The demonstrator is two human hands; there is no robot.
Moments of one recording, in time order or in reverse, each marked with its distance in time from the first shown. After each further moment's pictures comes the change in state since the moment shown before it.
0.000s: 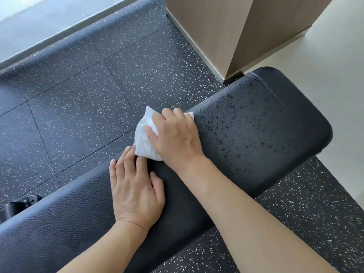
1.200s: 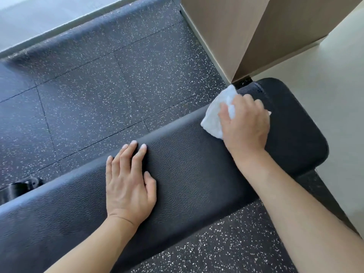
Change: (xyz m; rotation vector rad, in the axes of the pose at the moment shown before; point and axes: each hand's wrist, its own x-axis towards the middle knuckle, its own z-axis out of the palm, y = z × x) left_hand -0.001 0.003 -0.004 -0.019 -0.001 0.004; right_hand 0.006 0.135 -0.047 -0.122 0.165 0.285
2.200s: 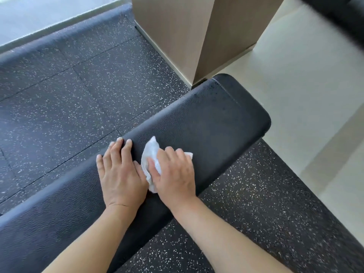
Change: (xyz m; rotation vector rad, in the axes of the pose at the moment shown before) left_hand -0.002 0.003 -0.008 -0.101 -0.086 -0.039; right_hand -0.170 -0.111 -0.010 0.115 -0.028 -0.059
